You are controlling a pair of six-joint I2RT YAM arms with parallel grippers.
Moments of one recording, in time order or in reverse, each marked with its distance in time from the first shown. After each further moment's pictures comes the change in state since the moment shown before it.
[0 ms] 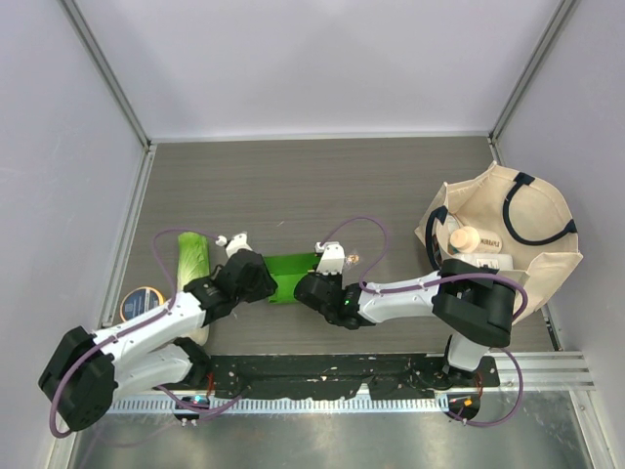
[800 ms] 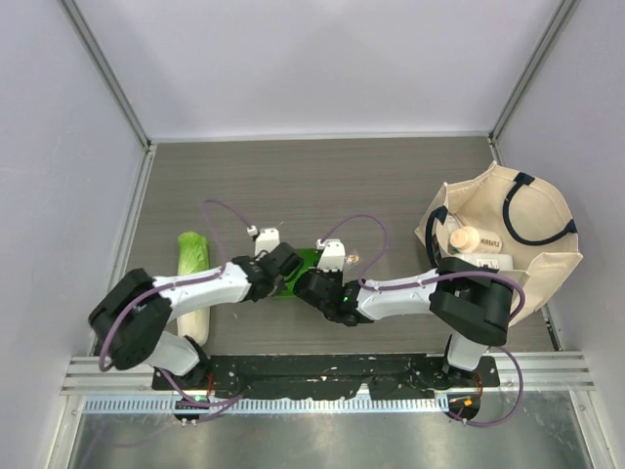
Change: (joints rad) left arm -0.092 0.367 0.193 -0.097 -0.203 0.049; right arm -0.014 0.010 0.015 -0.006 0.011 -0.004
